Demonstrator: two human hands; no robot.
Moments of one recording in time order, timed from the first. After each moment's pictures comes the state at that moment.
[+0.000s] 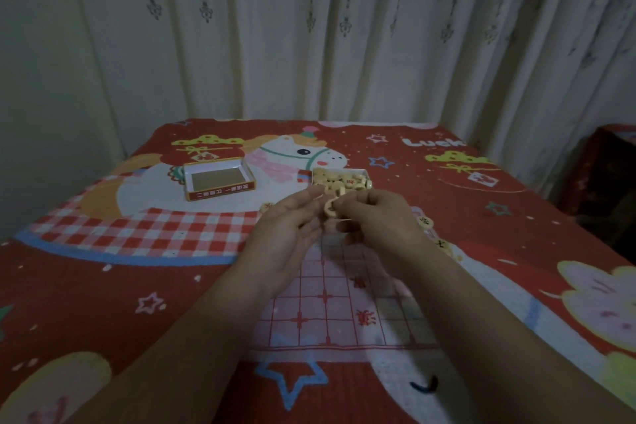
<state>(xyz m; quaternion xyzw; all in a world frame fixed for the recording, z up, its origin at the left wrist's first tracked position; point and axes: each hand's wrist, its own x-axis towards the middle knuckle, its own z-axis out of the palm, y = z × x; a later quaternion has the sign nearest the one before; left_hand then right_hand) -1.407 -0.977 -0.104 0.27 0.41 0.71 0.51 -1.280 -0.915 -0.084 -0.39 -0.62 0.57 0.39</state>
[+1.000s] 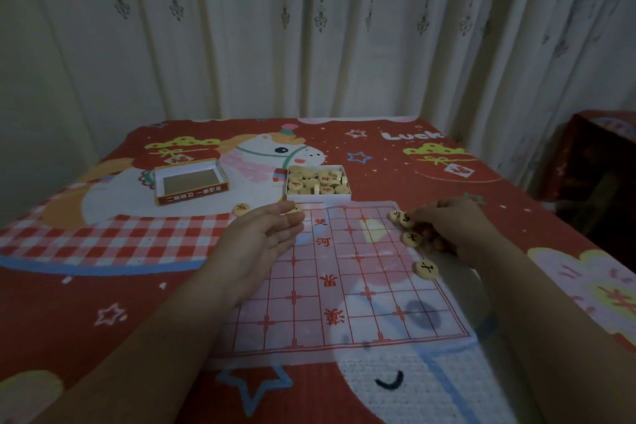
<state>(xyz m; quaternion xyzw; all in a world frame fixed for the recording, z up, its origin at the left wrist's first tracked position) -1.407 -0.977 -0.112 0.26 0.51 0.66 0.49 -1.161 -0.847 -0.091 -0.59 -0.58 0.45 0.33</state>
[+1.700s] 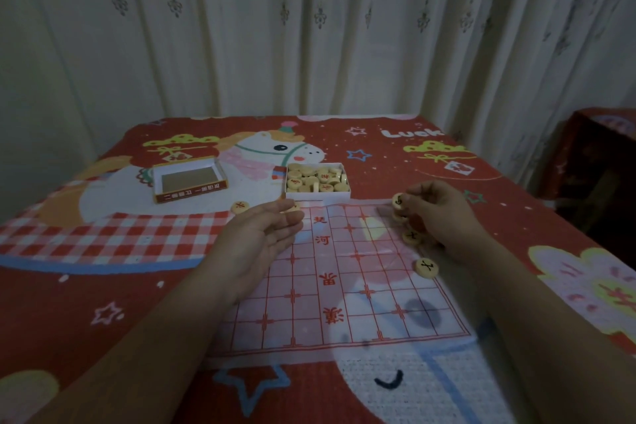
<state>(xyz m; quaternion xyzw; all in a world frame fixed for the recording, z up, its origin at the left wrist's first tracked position) -1.405 -0.978 -0.110 0.26 0.52 0.66 0.49 -1.176 -0.848 -0.099 -0.49 -0.61 0.44 0.44</state>
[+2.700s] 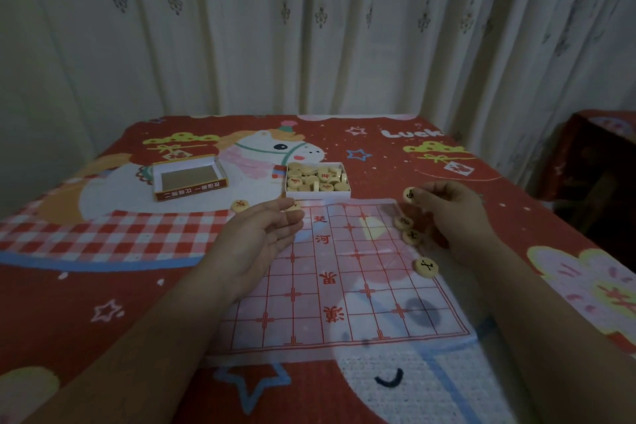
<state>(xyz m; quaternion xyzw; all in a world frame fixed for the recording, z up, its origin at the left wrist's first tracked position) -1.405 -0.977 -0.109 0.26 0.52 0.66 0.49 -1.170 -0.851 -0.097 -0.50 -0.54 0.47 0.48</state>
